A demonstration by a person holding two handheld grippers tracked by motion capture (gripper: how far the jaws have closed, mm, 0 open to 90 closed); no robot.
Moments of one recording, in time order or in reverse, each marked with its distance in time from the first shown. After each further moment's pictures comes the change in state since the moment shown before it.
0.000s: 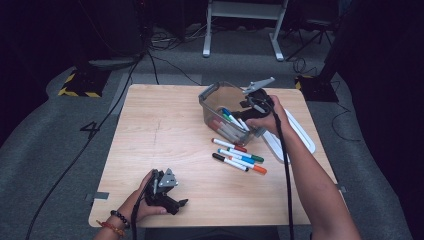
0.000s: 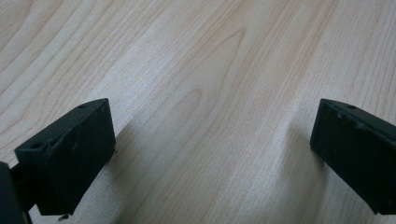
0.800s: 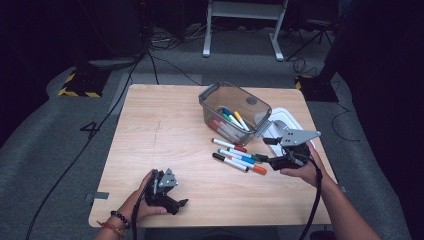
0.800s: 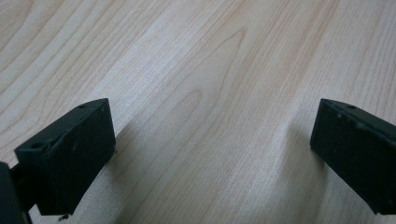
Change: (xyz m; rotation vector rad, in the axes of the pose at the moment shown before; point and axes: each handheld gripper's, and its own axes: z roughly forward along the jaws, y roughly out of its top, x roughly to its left) left arm 0.000 0.000 0.000 0.000 0.003 -0.002; right arm 0.067 -0.119 -0.083 -0.167 0.082 -0.125
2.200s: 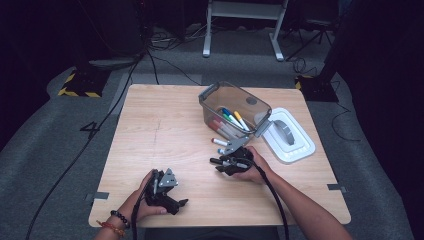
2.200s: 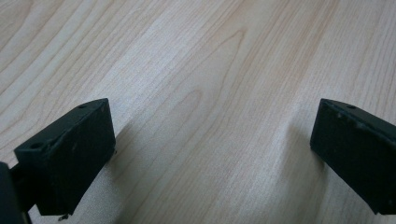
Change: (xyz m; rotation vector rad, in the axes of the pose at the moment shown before) left arm 0.000 0.000 0.000 0.000 -0.001 0.001; right arm 0.025 -0.015 0.166 0.241 0.183 -0.017
